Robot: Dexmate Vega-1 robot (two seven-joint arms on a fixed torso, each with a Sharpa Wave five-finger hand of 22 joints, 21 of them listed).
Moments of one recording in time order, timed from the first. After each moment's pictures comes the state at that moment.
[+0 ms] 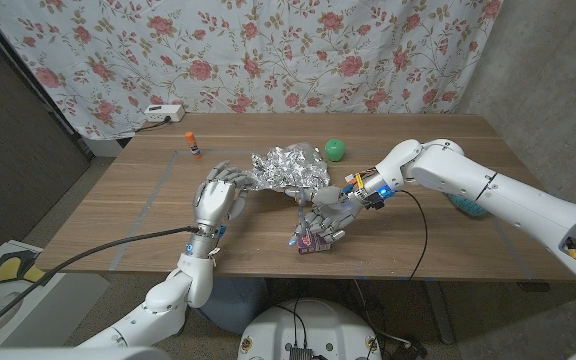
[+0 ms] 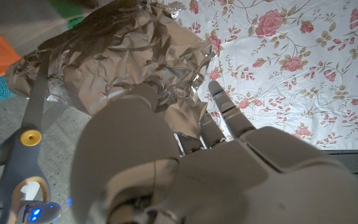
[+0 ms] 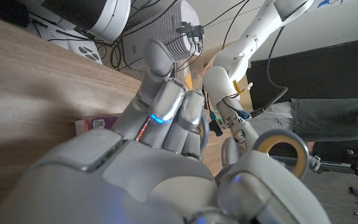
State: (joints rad) left arm 1.19 0.71 0.55 -1.67 0.89 0.16 1.05; left_hand 1.17 0.18 0.45 -0.13 0.21 0.98 -0.21 0.42 0.21 0.89 -0.22 0.40 0.55 0.60 -0.21 0.37 0.46 0.40 0.05 0.32 0.21; right arm -0.43 -0.80 -0.88 -1.79 0.60 -0.61 1.07; right_hand 0.31 0.01 -0.30 0.11 0.36 0.62 0.06 0.21 0.28 1.06 -0.17 1.59 1.25 1.17 -0.21 1.58 1.25 1.16 -0.20 1.11 1.01
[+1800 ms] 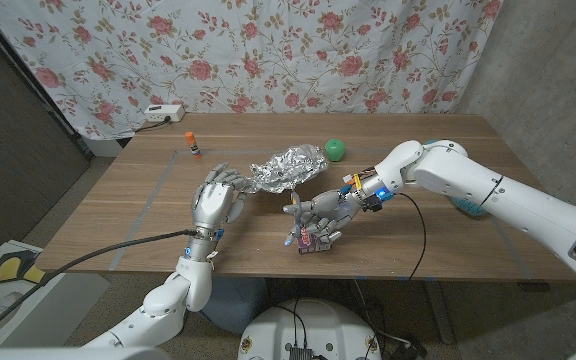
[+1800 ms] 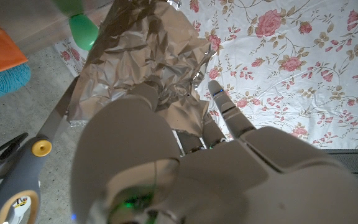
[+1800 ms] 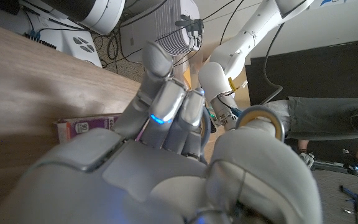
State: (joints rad) left arm 1.21 0.70 0.53 -1.67 0.89 0.14 1.06; left_hand 1.18 0.18 0.45 -0.13 0.21 0.98 -0.21 0.42 0.20 0.90 -0.22 0.38 0.56 0.61 -0.21 0.36 0.47 0.40 0.05 0.33 0.21; right arm -0.47 -0.82 -0.85 -1.88 0.63 -0.62 1.00; right_hand 0.76 0.12 -0.23 -0.05 0.26 0.66 0.05 0.21 0.28 1.08 -0.18 1.59 1.25 1.18 -0.21 1.57 1.24 1.15 -0.21 1.14 1.03
